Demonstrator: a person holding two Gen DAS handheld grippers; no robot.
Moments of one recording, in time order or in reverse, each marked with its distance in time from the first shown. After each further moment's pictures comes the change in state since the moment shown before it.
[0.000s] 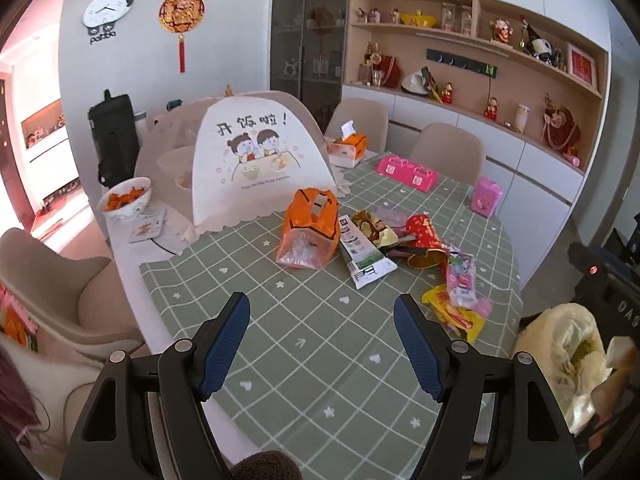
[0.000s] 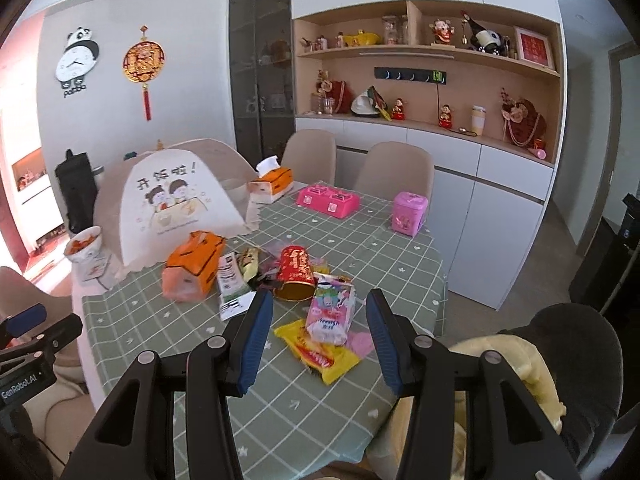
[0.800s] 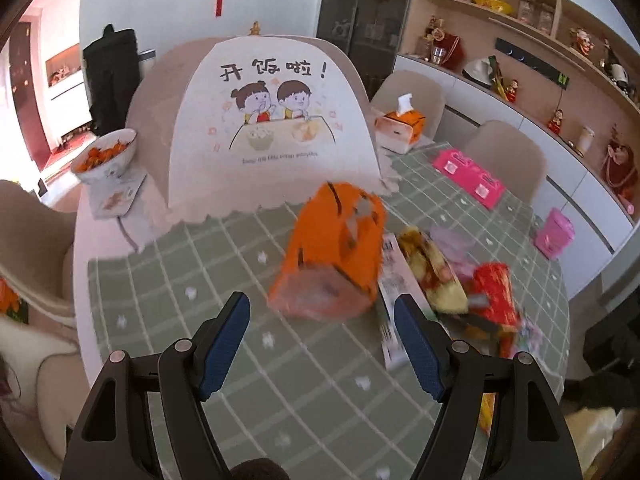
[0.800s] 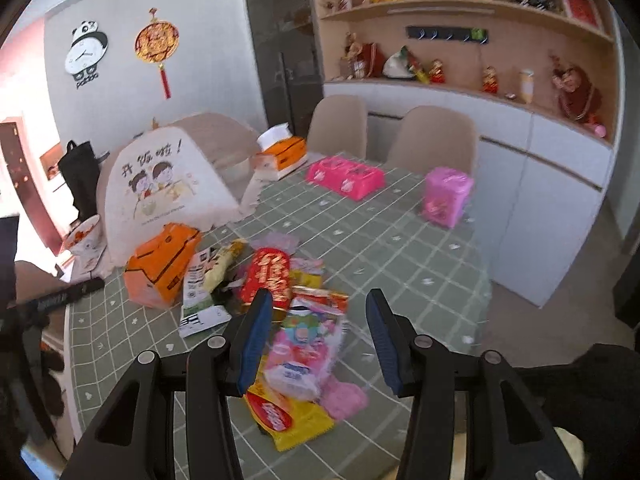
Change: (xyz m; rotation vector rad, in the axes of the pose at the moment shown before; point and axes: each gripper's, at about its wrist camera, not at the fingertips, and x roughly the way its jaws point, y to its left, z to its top) left arm 0.186 0.027 0.075 -0.186 0.123 0.076; right arm 0.162 -0.058 0.028 -0.015 0.138 0.204
